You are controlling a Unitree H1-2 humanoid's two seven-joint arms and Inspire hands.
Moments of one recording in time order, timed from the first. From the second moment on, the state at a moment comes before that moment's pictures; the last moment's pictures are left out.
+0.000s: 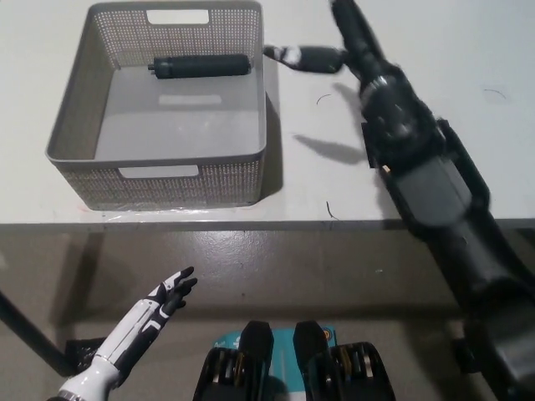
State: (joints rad) left_arm -0.01 0.28 -0.09 -0.10 0.06 0.04 -0.26; right_arm -0.99 -0.09 0.19 0.63 -0.24 0.11 -0.10
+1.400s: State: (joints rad) left_arm 0.10 0.18 0.08 0.04 -0.01 -0.10 -0.22; right_arm 0.16 -0.10 -0.02 0.13 0.18 -0.22 0.08
